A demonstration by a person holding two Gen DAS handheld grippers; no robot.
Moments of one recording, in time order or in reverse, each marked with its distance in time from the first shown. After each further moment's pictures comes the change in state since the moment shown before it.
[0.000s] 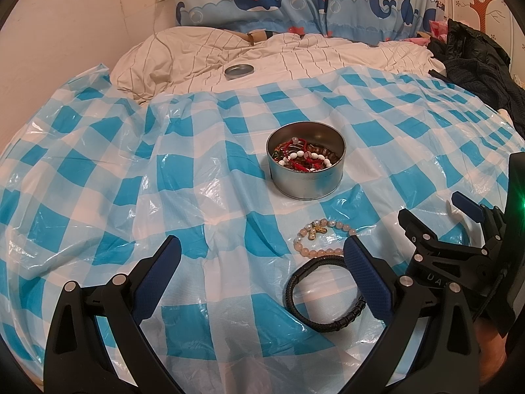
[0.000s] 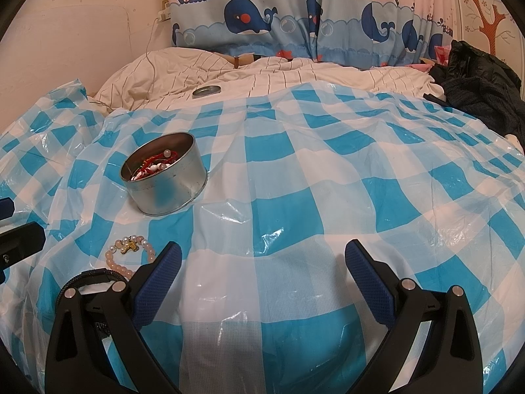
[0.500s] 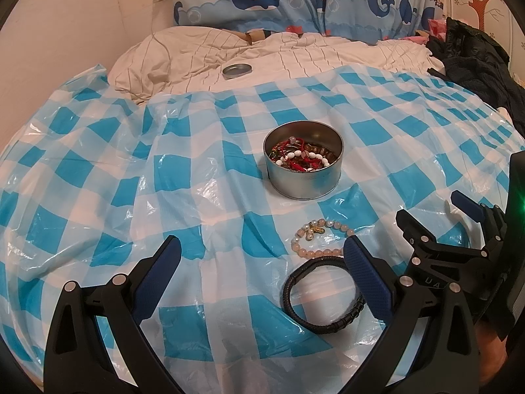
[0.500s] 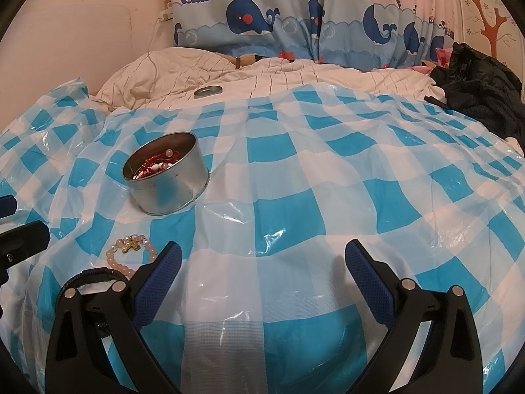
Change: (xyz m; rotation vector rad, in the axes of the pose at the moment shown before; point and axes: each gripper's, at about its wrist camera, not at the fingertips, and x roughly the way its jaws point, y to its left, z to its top) left arm 0.001 -0.001 0.001 0.001 0.002 -0.001; right arm 0.001 0.000 0.000 -0.003 0.001 -0.001
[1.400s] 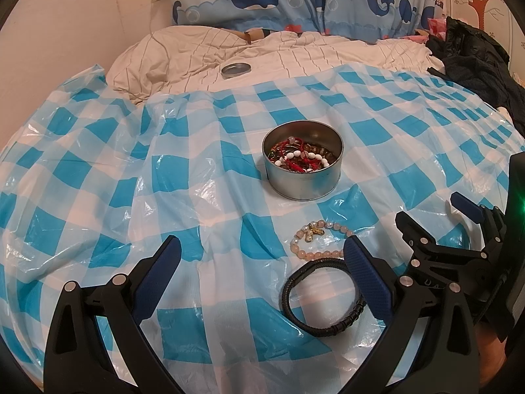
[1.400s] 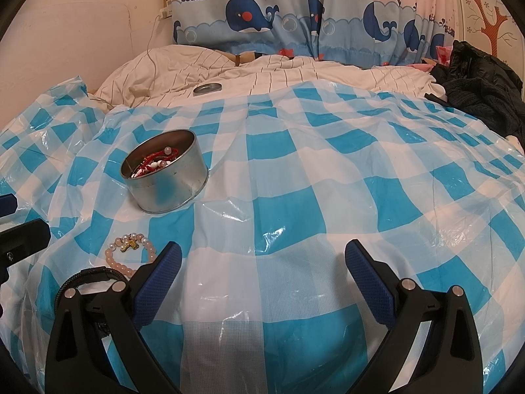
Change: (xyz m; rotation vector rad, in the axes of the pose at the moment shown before) left arm 0.002 0.000 0.000 0.002 0.004 -0.001; right arm 0.001 -0.001 -0.002 -0.003 0.007 -0.003
